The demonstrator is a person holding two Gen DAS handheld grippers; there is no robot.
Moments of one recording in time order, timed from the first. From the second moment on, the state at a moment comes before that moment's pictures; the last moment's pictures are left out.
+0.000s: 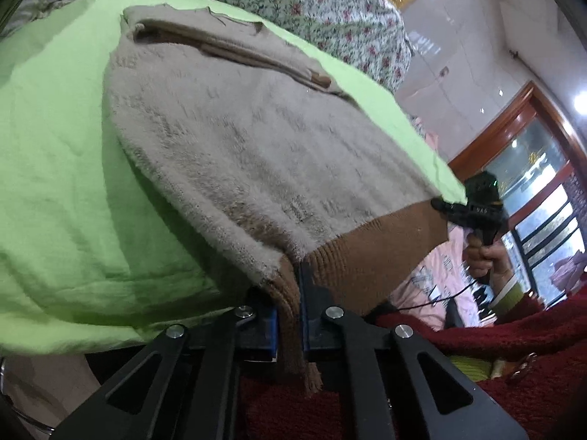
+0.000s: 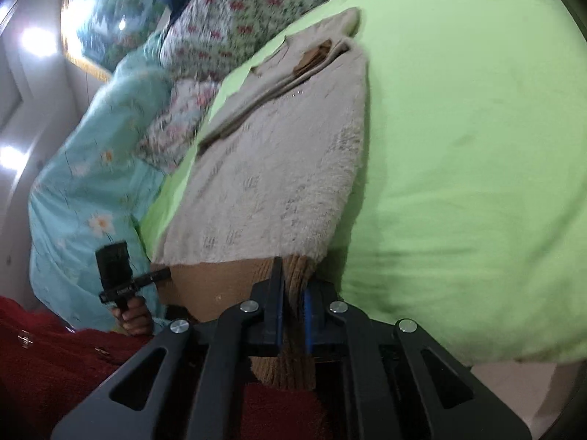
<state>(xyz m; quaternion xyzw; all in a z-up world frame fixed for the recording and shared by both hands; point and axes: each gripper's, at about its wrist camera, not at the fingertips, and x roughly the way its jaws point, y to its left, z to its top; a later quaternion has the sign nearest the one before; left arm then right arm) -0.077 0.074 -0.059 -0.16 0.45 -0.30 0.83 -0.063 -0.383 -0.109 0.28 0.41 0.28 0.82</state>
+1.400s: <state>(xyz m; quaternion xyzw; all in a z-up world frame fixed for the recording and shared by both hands) 0.321 0.130 -0.028 -0.21 0.41 -0.11 0.88 0.303 -0.341 -0.059 0.29 0.39 0.13 0.87</state>
